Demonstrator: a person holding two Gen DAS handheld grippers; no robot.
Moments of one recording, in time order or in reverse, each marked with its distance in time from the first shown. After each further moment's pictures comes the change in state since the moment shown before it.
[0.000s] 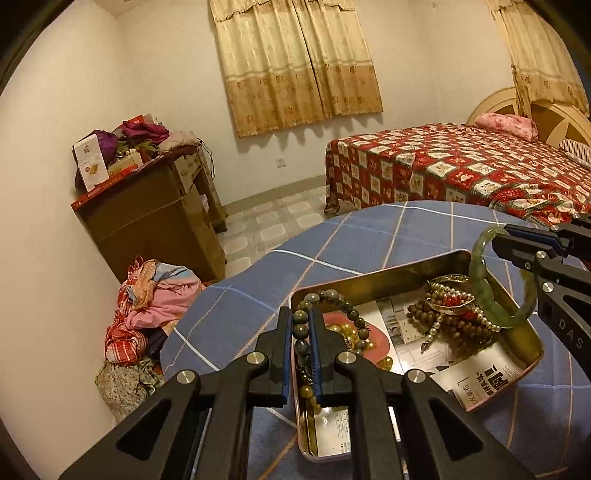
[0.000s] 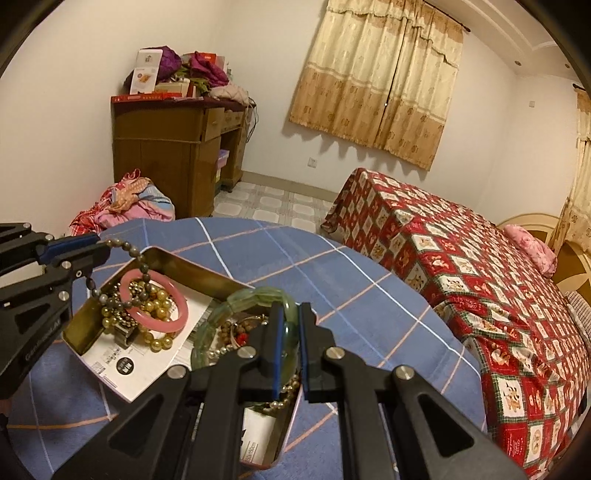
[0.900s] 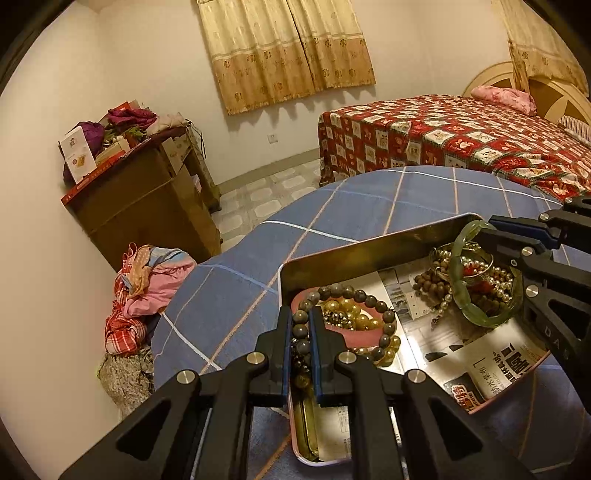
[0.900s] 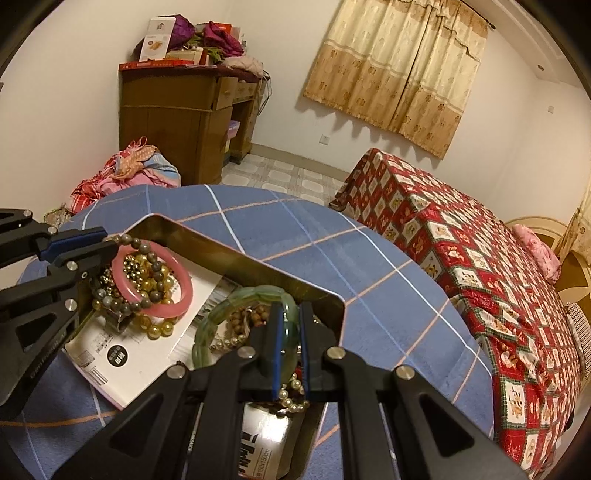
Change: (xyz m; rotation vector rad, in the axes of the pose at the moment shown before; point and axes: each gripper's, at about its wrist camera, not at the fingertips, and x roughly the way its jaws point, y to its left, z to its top) left arm 0.027 -0.005 -0.010 0.045 0.101 -0.008; right arm 0.028 0.019 -0.003 -0.063 0.102 0.016
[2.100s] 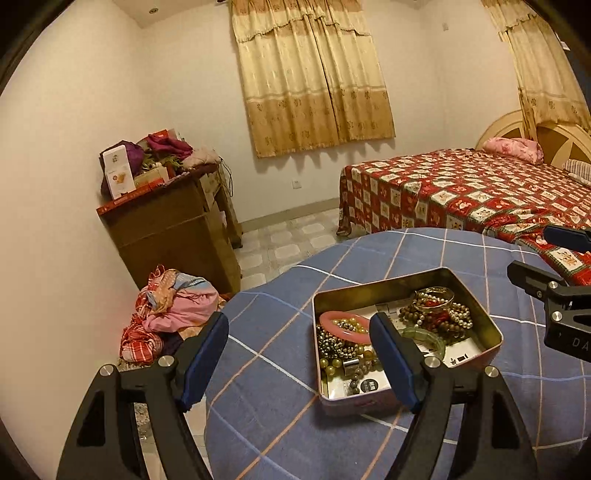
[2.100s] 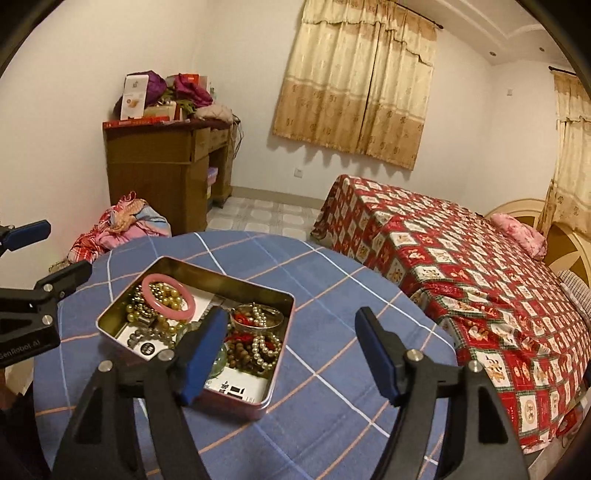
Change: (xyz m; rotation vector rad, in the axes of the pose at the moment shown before) left arm -0.113 0.020 -0.016 -0.096 -0.198 0.055; right arm -0.089 -0.032 -0.019 0.149 -0.157 -0.036
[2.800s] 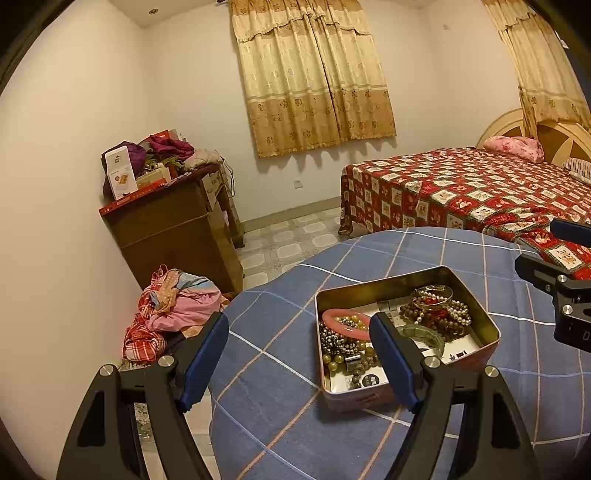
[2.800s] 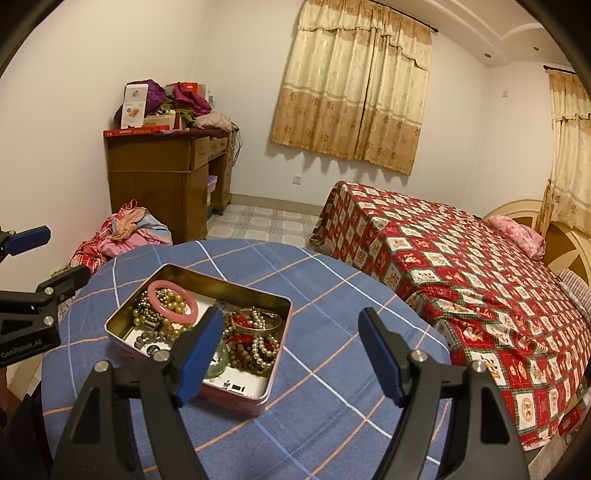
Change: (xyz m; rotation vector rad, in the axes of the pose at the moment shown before) left arm -0.007 0.004 0.001 0.006 0.008 0.006; right arm -0.013 -0.007 0.000 0.011 -0.024 0.006
